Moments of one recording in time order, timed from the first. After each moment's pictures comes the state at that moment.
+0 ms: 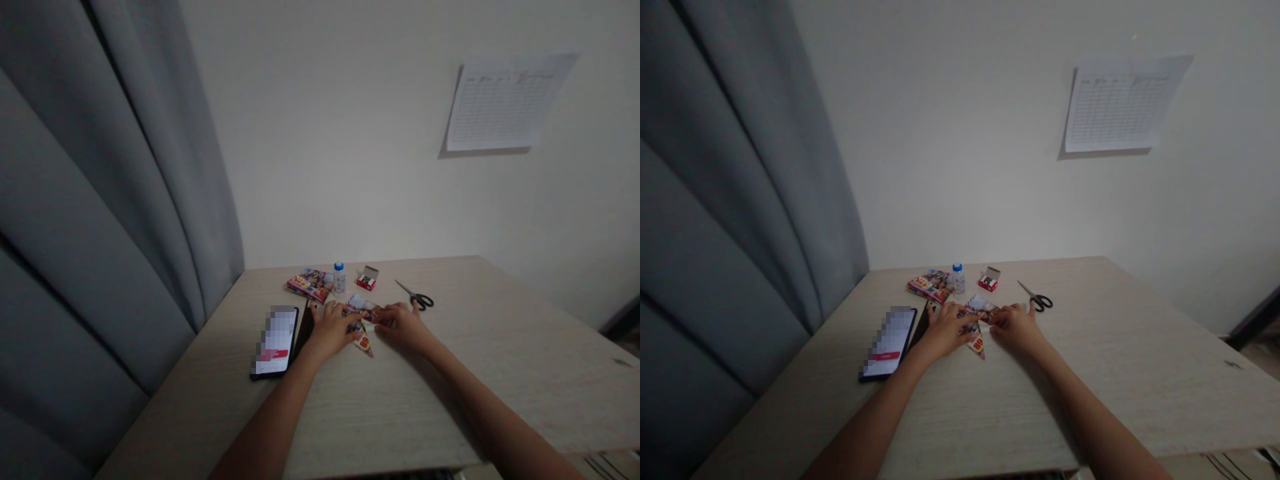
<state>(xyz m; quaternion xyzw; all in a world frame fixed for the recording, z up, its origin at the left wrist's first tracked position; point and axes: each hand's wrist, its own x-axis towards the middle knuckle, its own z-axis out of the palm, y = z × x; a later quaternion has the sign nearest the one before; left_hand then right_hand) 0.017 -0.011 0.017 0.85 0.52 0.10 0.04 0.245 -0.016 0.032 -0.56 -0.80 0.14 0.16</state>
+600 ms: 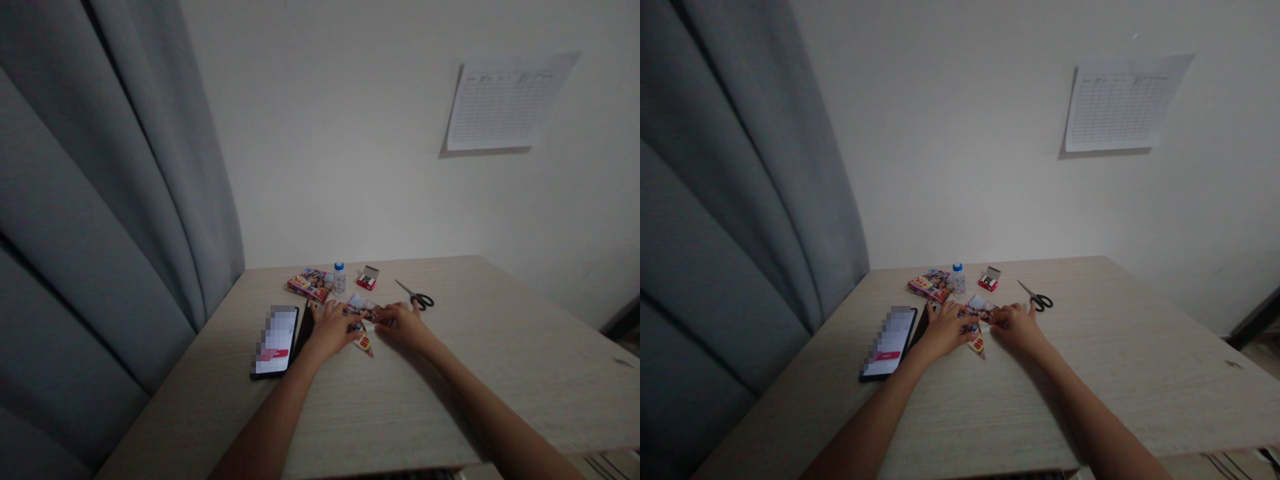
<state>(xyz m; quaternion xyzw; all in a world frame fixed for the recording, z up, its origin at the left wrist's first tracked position) 0.019 -0.015 0.023 0.85 0.52 0.10 0.03 0.244 -0.016 0.030 -0.57 -0.79 0.14 0.17</state>
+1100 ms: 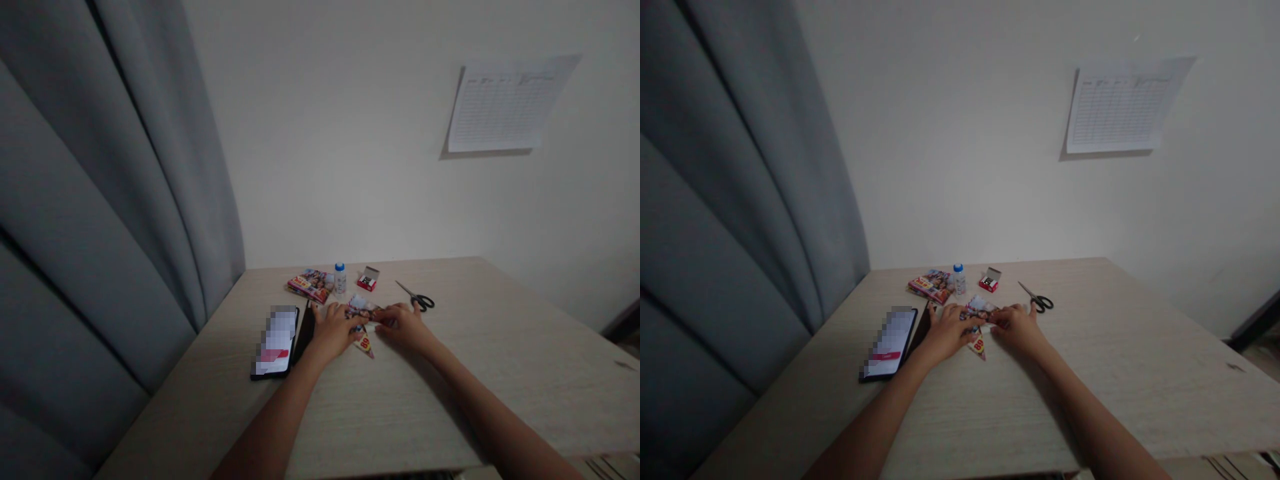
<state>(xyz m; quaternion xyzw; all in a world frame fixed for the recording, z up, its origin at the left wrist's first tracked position) 0.023 -0.016 0.017 0.85 0.52 0.10 0.03 0.244 -0.016 0.031 -0.57 -0.79 0.15 0.18</state>
